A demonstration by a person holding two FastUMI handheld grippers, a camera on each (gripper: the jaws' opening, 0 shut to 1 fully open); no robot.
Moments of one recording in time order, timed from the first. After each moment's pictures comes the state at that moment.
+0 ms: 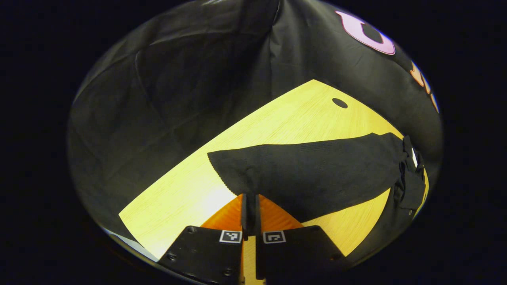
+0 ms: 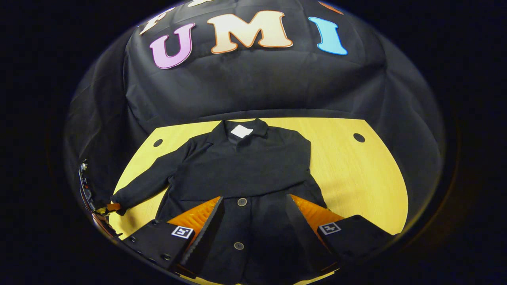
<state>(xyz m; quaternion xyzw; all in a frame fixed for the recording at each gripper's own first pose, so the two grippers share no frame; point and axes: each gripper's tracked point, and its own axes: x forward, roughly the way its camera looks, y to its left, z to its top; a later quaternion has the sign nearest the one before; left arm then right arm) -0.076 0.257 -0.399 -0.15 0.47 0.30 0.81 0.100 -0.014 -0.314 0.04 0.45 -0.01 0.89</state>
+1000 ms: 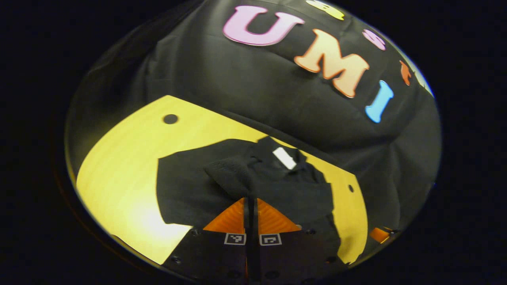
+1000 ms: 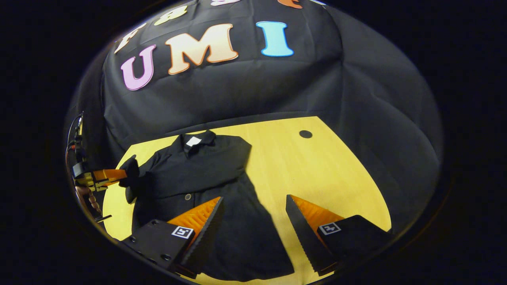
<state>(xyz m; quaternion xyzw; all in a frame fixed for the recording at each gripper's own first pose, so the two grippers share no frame) 0.112 -0.084 -0.286 -0.24 0.39 -0.04 0.89 0.036 -0.163 -0.288 0.07 0.41 -0.11 0.90</state>
